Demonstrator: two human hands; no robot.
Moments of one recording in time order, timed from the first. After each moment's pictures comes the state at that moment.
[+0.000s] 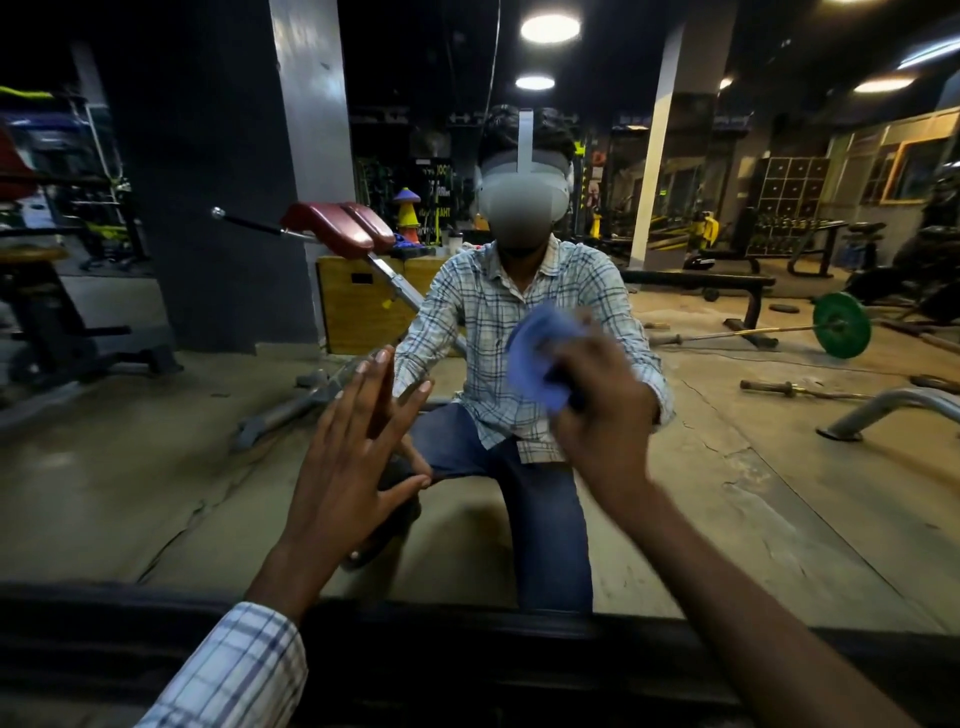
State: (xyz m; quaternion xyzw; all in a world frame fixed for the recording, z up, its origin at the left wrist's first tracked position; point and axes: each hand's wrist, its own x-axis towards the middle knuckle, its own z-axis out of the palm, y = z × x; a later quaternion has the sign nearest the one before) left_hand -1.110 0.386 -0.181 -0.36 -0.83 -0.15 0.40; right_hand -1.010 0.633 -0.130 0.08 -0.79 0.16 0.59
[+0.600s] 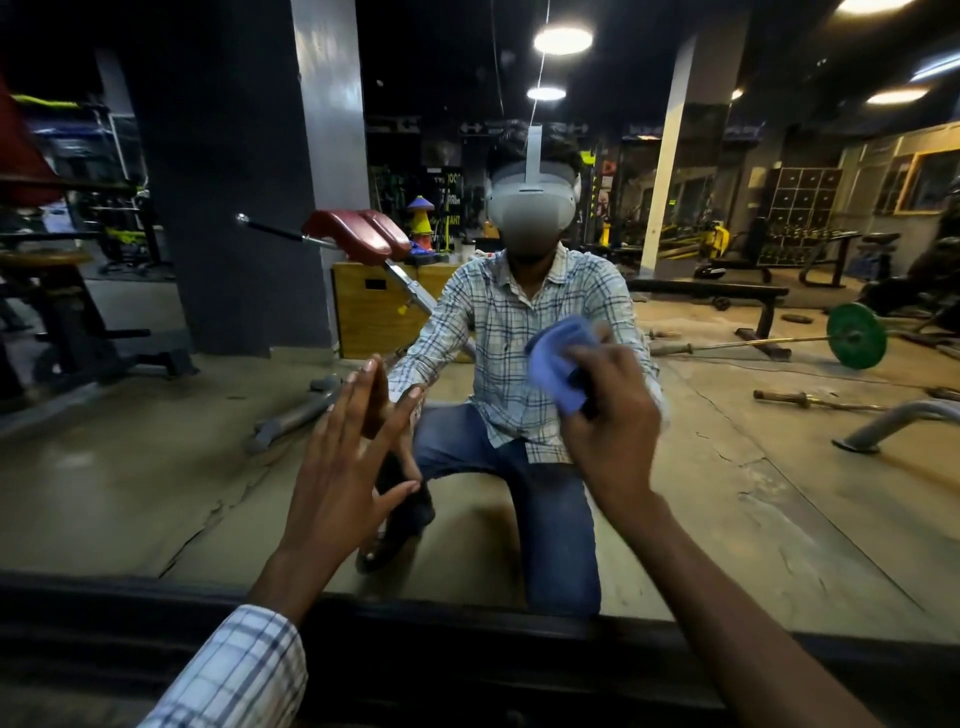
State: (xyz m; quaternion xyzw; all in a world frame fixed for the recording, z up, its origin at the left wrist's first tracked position) left_hand -1.119 0.347 -0.189 -0.33 -0.85 -0.16 0.38; right_hand -1.025 0.610 -0.142 0.03 -0.76 0.21 0.61
